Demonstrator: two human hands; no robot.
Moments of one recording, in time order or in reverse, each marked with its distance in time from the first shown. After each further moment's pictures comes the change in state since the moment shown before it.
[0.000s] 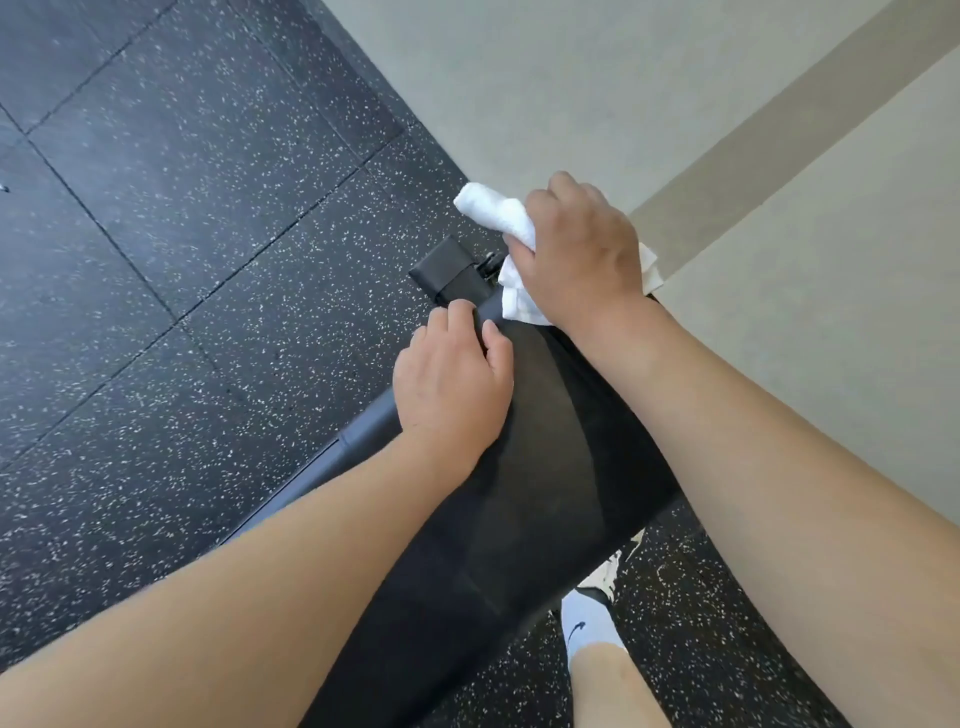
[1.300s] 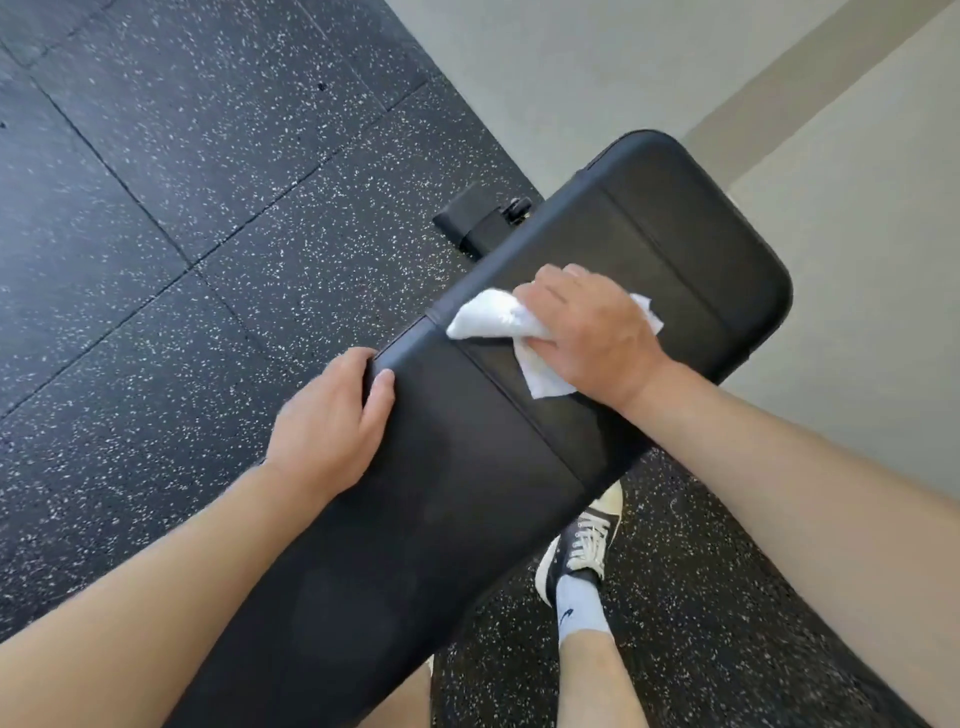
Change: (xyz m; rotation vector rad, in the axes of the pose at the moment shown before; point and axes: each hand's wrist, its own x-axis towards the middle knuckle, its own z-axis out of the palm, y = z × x) left_hand -0.109 -0.230 -0.047 -0.024 -0.214 0.085; right_hand -0.166 -0.085 0.007 0.000 0.049 -0.449
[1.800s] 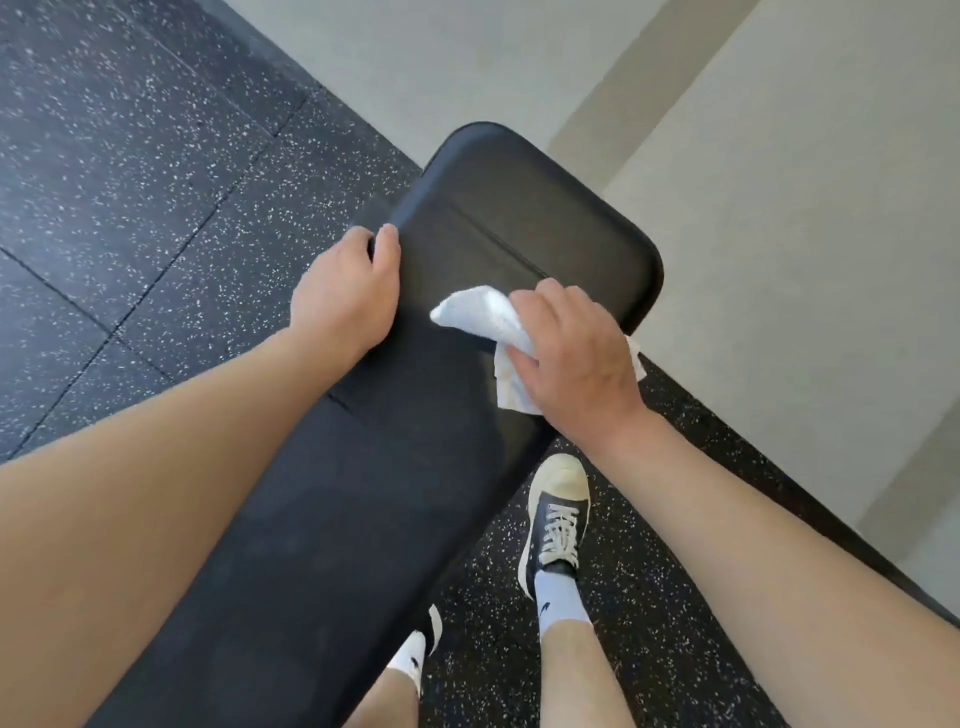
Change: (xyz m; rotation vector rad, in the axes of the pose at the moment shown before) left_hand 0.134 0.176 0.015 -0.084 0.075 -0.011; right_hand -0.085 0.047 -0.020 0.021 0.071 0.501
